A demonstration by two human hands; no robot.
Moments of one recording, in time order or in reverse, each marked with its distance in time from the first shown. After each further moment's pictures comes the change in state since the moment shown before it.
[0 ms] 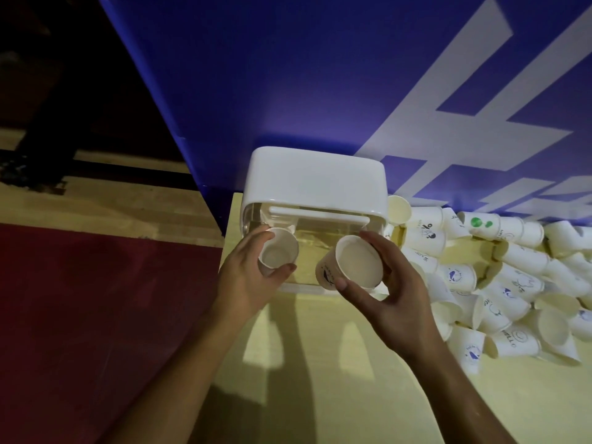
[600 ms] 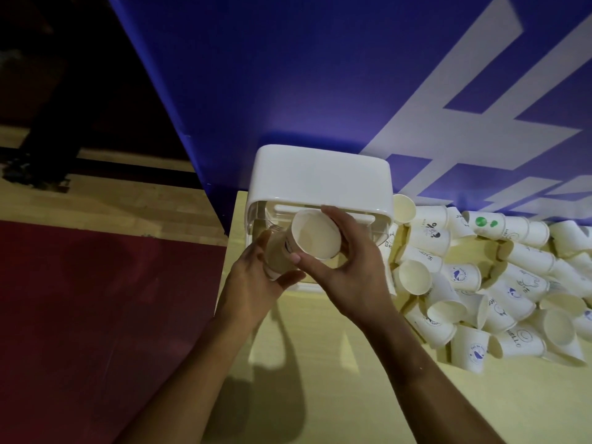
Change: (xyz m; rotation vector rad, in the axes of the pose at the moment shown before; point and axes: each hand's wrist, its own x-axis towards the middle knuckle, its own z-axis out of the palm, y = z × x) left_hand -0.011 0.011 0.002 -0.090 -0.062 -0.147; right_hand 0.032 -0.018 0.054 -0.036 0.017 -0.093
